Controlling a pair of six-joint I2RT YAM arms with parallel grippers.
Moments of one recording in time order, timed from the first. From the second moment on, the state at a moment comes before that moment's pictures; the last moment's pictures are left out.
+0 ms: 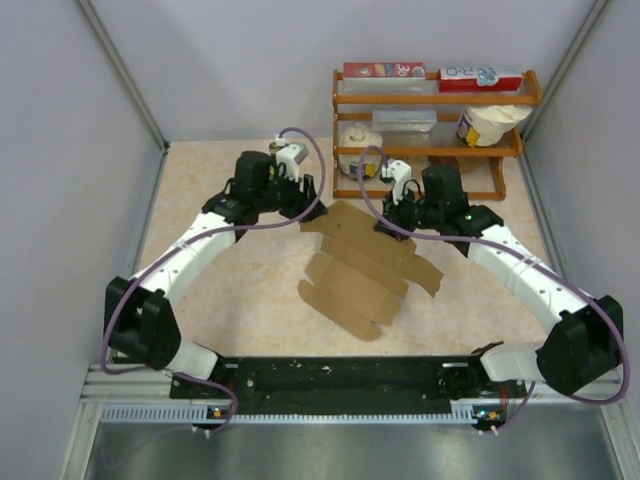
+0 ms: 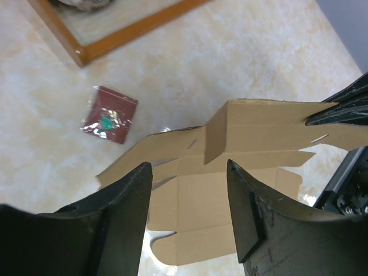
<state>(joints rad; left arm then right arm) -0.45 1.49 1.23 -0.27 0.47 -0.17 0.47 1.31 1.09 -0.40 -0.47 -0.13</state>
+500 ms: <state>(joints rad) -0.37 1.35 0.92 -0.08 0.57 -0.24 0.47 1.34 1.09 -0.39 -0.44 -0.11</state>
